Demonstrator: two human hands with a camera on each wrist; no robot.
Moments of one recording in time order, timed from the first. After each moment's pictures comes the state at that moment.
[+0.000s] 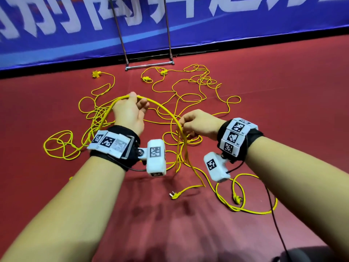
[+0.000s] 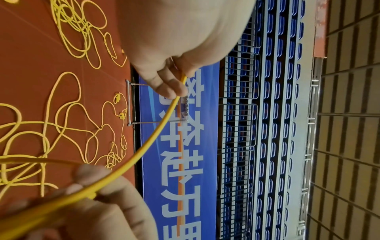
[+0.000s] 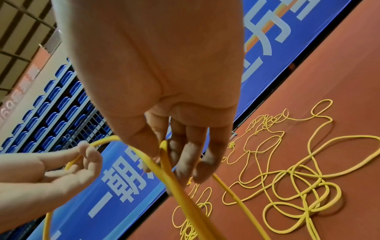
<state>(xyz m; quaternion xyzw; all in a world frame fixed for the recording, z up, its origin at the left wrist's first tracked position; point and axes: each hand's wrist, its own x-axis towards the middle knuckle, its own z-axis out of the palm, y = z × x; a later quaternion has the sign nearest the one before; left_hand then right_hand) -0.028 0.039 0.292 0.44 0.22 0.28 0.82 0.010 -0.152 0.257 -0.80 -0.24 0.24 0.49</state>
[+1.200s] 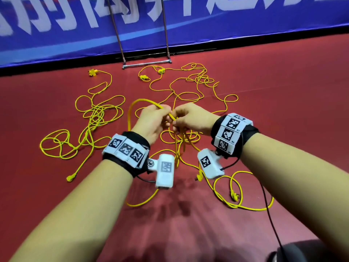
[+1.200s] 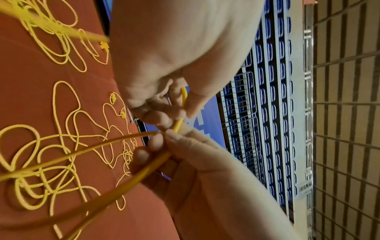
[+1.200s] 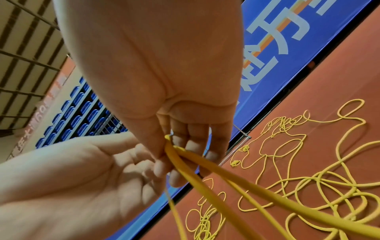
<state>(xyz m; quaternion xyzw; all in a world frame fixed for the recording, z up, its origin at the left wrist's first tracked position) -0.041 -0.005 0.270 0.64 0.13 0.07 0.76 0.005 -0.142 0.267 -0.79 -0.30 0.21 0.50</state>
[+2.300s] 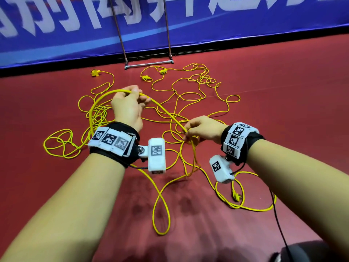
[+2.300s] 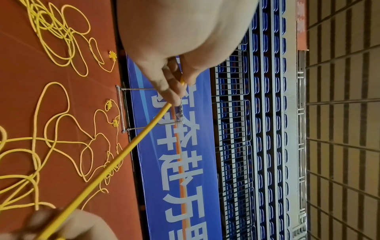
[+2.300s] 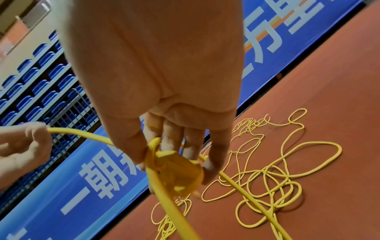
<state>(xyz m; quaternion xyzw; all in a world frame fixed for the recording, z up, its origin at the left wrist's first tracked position) -0.038 0.036 0.301 0.52 0.16 0.31 0.78 0.015 -0.165 0.230 -0.81 -0.21 0.26 0.49</state>
